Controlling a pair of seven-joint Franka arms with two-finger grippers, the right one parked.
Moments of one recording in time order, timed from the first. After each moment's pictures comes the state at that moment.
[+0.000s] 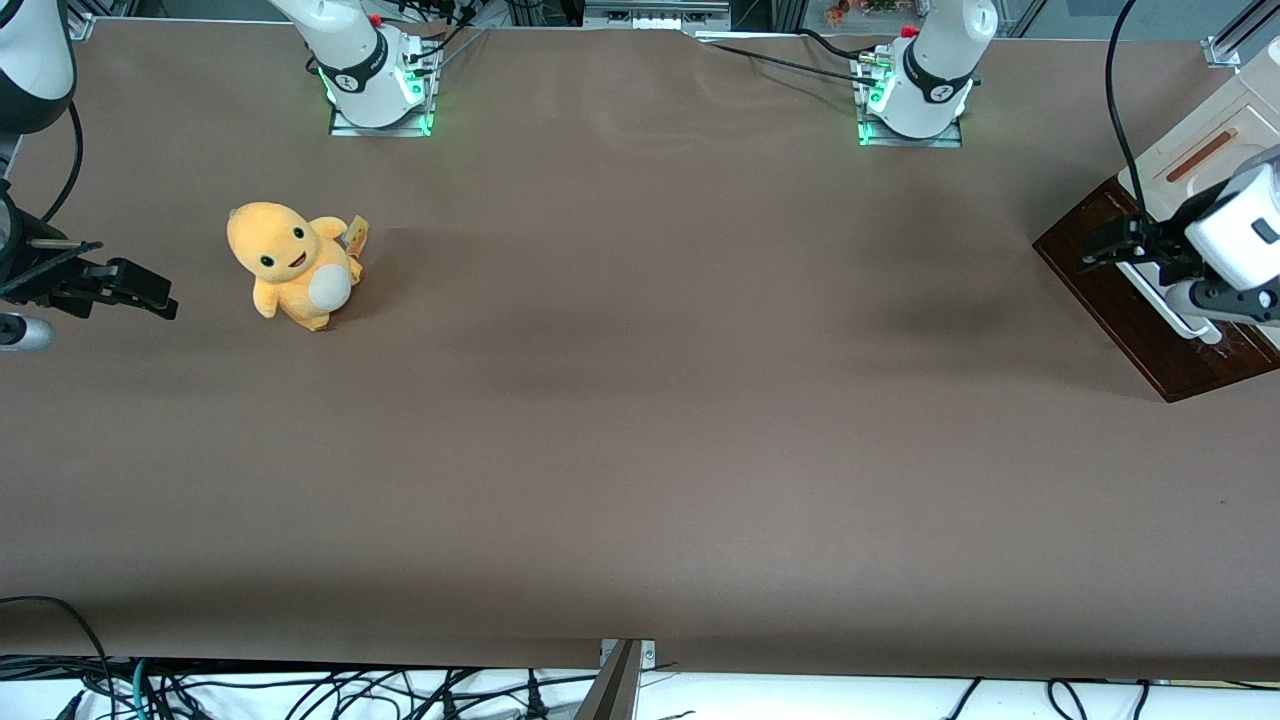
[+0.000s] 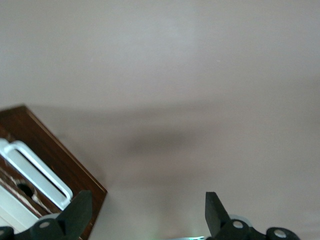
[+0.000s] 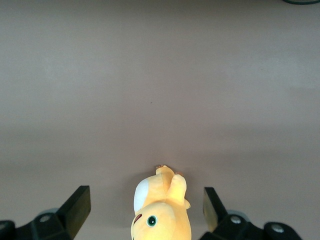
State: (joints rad) arm 0.04 0.13 0.00 -1.55 -0.01 1.49 0.05
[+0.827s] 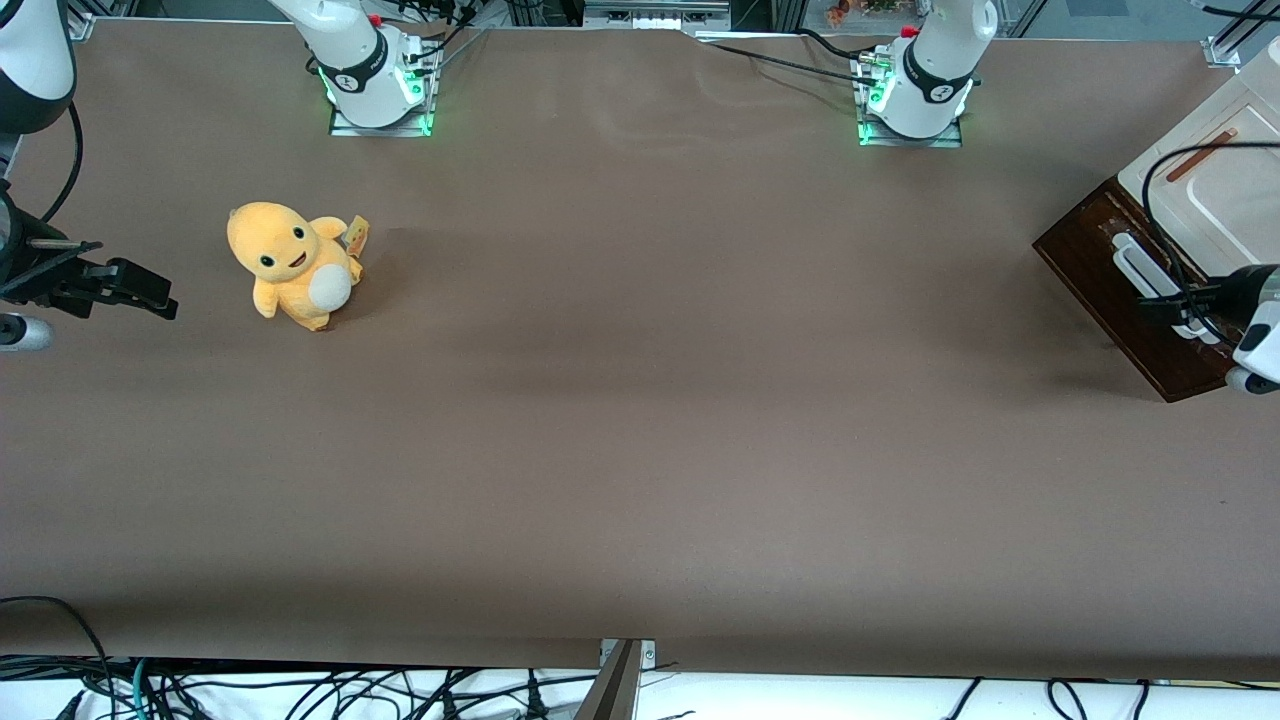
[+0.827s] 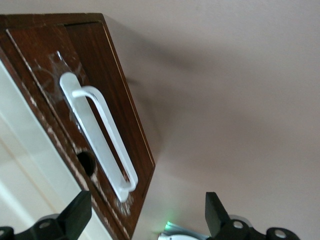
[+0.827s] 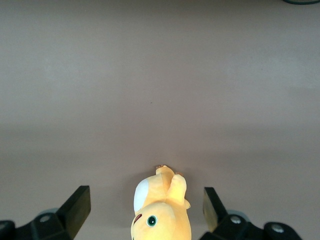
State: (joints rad) arm 0.27 0.38 0.01 -1.57 0.16 1.52 -0.10
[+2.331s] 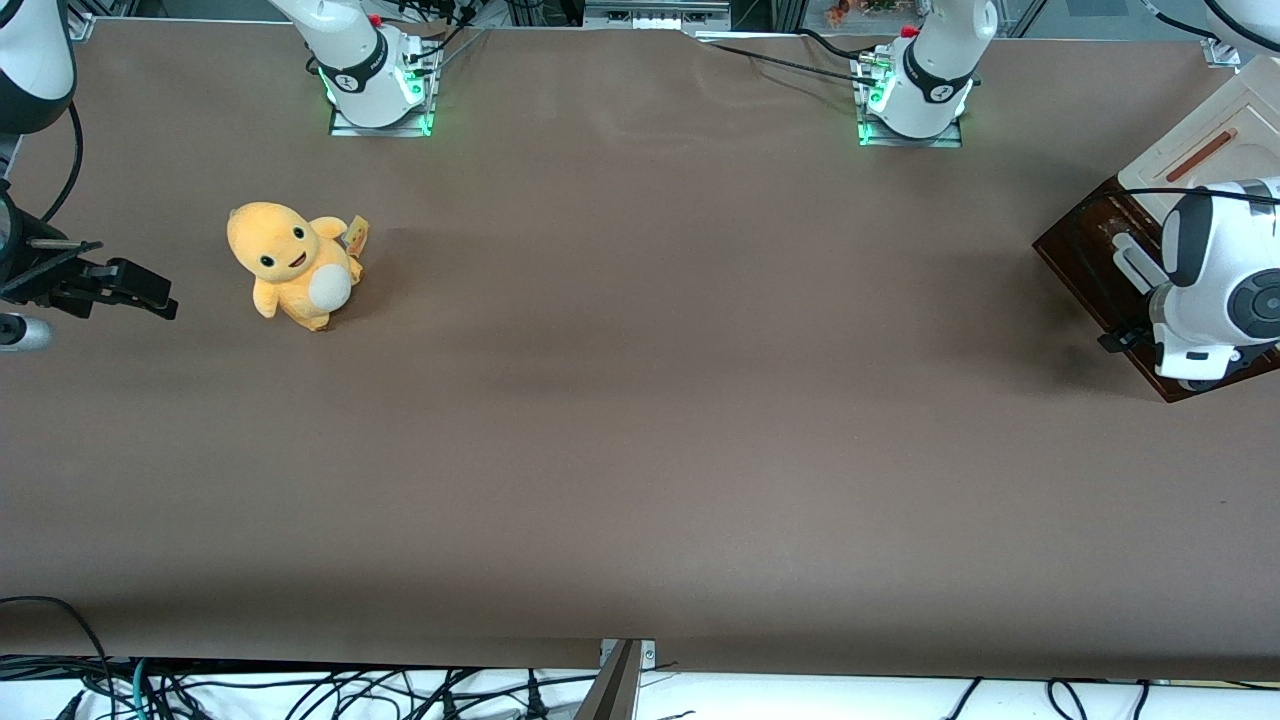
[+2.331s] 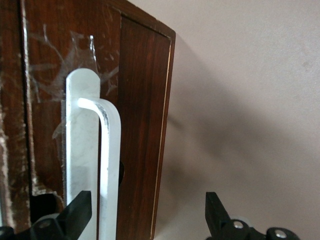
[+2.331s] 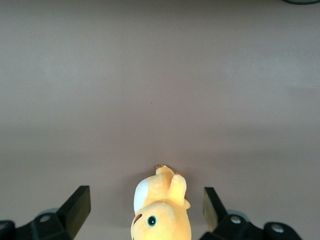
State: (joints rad) arm 0.27 0.31 -0.01 -1.99 0.45 1.99 -0.69
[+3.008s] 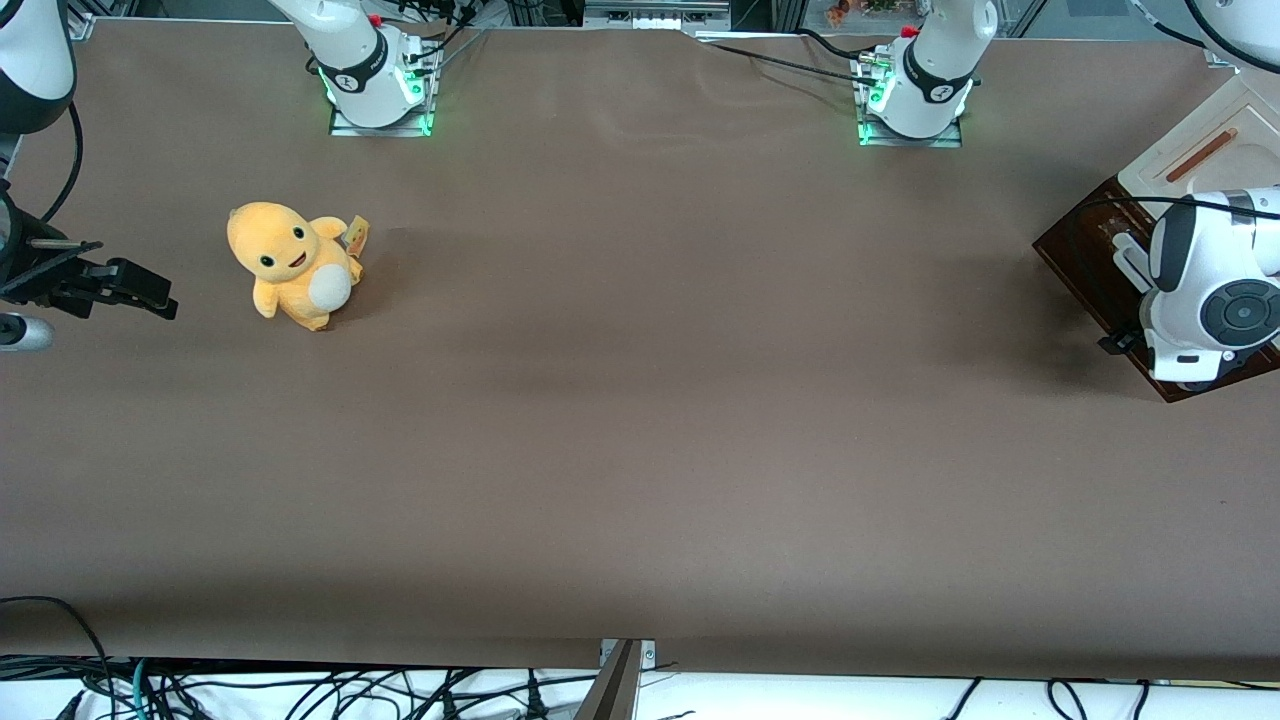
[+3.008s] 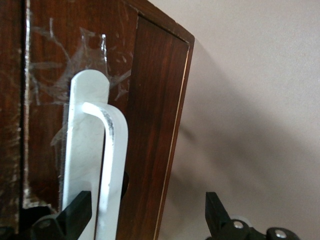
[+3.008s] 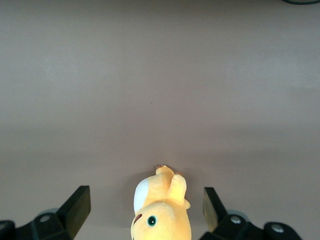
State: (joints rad) arm 0.27 0.35 -0.01 -2.00 0.53 2.01 -0.81
